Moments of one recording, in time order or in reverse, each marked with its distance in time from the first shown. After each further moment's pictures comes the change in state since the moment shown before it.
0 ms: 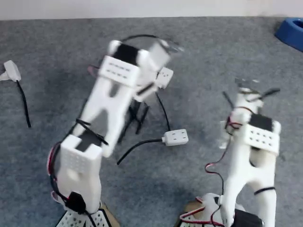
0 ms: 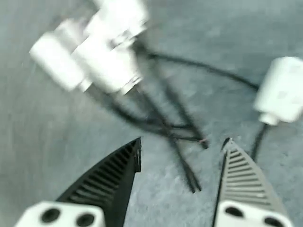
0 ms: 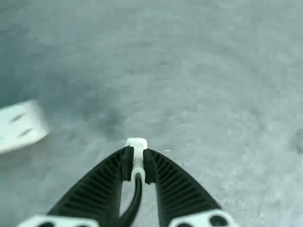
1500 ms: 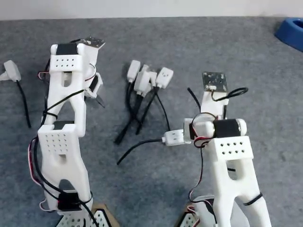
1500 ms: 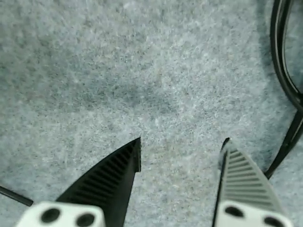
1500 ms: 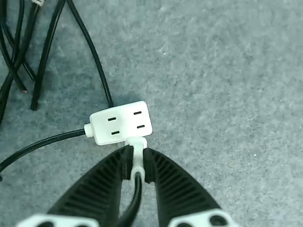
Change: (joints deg) left arm -25.1 14.2 0.0 0.0 10.7; right arm -21.9 -9.1 3.3 1.3 -23.7
